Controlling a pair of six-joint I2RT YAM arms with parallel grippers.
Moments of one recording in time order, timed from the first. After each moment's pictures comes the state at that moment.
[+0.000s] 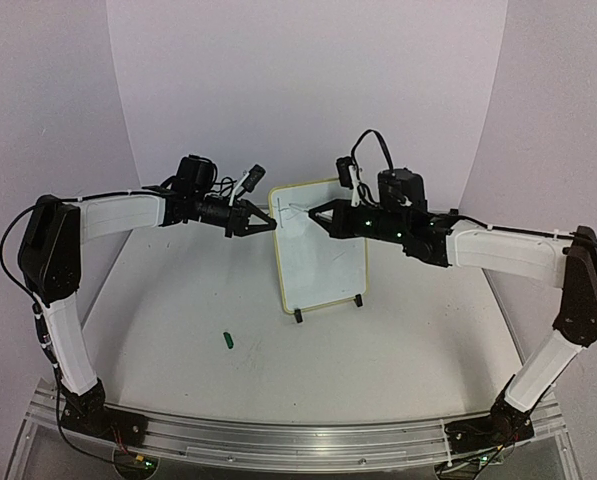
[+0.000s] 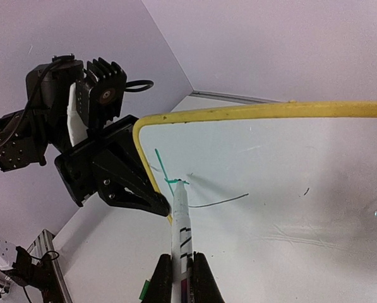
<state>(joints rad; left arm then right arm) -0.49 1.88 1.46 -0.13 0.97 0.13 0.72 1.65 1.24 0.15 -0.22 0.41</state>
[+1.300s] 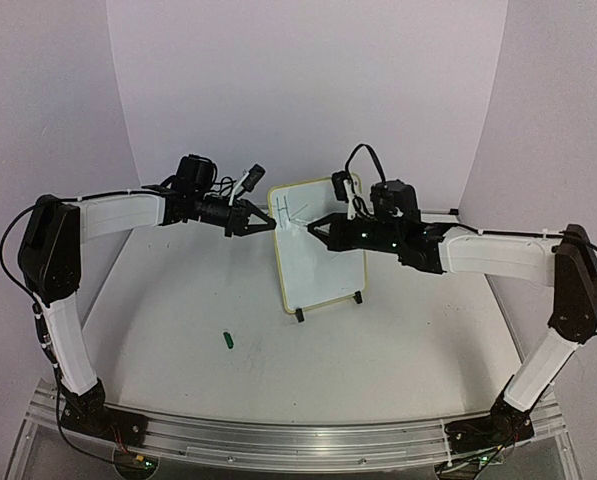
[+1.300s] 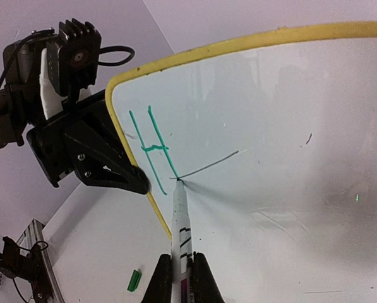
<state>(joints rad) -0.48 1.88 1.47 -0.14 0.96 0.13 0.72 1.68 1.20 0.17 -0.21 0.39</state>
